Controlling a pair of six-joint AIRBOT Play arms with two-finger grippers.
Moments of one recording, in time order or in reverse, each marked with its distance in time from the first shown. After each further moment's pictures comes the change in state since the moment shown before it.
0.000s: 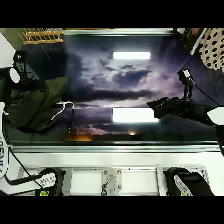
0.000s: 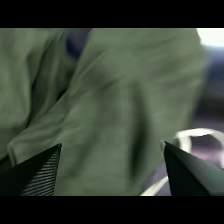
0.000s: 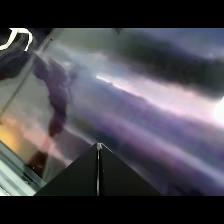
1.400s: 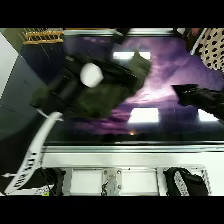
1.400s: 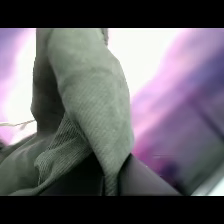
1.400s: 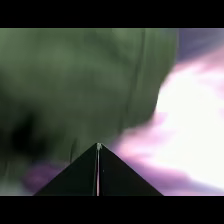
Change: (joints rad) left arm -0.980 -0.101 0.436 -0.266 0.076 -0.130; right arm -0.377 0.126 0.053 0.150 -0.016 -0.061
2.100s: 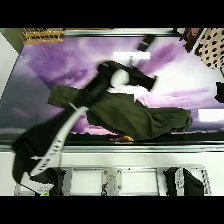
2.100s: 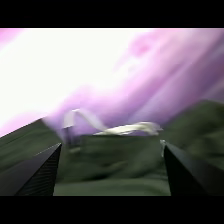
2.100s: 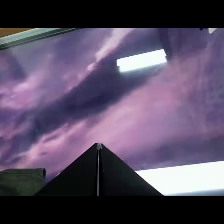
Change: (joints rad) left arm 0.107 -0.144 0.115 -0.014 -0.041 -0.121; right arm -0.366 0.064 0.005 -0.015 -0.004 0.013
